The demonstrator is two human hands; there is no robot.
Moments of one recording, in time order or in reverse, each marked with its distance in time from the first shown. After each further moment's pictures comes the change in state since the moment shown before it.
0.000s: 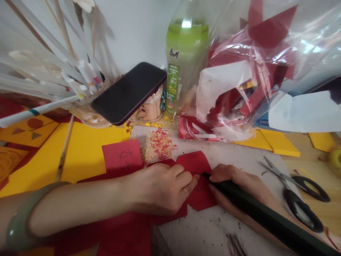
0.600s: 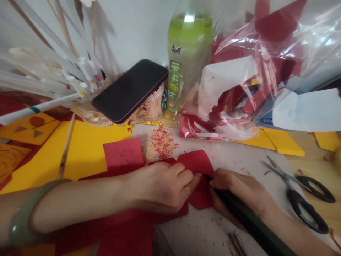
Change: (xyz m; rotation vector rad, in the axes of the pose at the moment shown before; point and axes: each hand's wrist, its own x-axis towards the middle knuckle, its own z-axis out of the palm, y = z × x) left_hand 0.002 -0.001 -0.003 0.059 0.013 0.013; right_hand -0.002 -0.005 0.003 -0.003 -0.070 -0.113
